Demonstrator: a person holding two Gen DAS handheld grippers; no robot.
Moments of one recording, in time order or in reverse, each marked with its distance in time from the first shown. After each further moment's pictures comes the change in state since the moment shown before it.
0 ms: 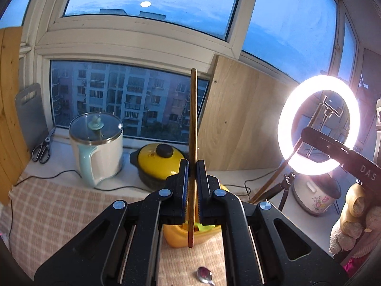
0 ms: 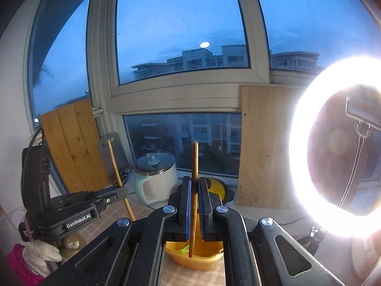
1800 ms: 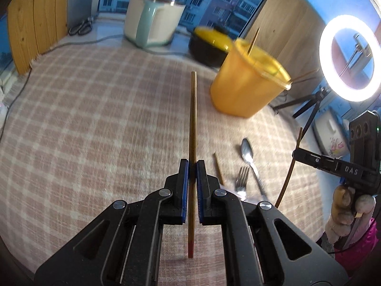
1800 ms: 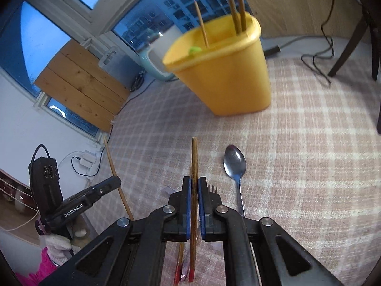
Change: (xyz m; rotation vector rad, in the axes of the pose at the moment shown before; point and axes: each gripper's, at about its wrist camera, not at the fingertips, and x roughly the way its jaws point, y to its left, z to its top) left arm -0.058 0.076 -0.189 -0.212 0.414 0.104; right arm 0.031 -0.007 -0.207 0.368 0.580 0.302
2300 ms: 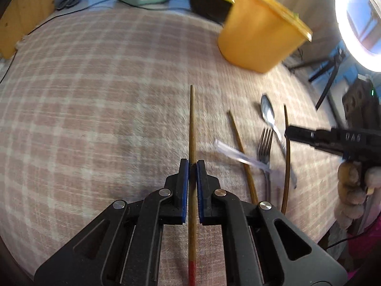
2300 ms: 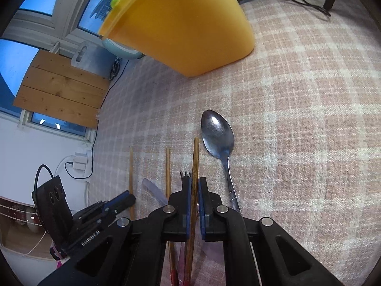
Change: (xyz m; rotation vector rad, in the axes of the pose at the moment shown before) left arm 0.063 0.003 -0.031 0.028 0.186 0.048; right arm 0.072 -0.040 -0.011 0.203 0.175 0.045
